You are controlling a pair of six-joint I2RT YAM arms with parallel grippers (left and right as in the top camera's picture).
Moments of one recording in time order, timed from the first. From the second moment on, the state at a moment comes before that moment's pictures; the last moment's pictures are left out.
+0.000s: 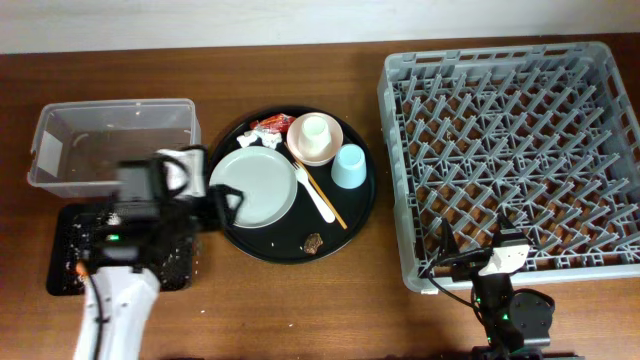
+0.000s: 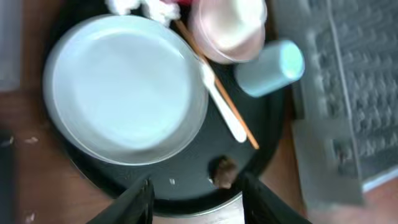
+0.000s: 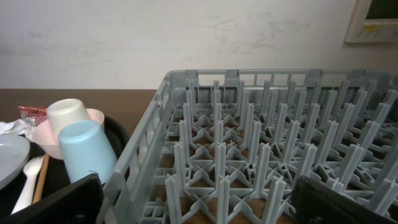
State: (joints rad) left arm -0.01 1.16 0.95 -0.73 0.43 -0.20; right arm 0.00 0.01 0.01 -0.07 -0.08 0.03
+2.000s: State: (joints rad) left arm 0.12 1.52 1.28 -1.14 -0.09 -0.31; right arm 0.00 0.01 0.01 -0.07 -0.08 0.03
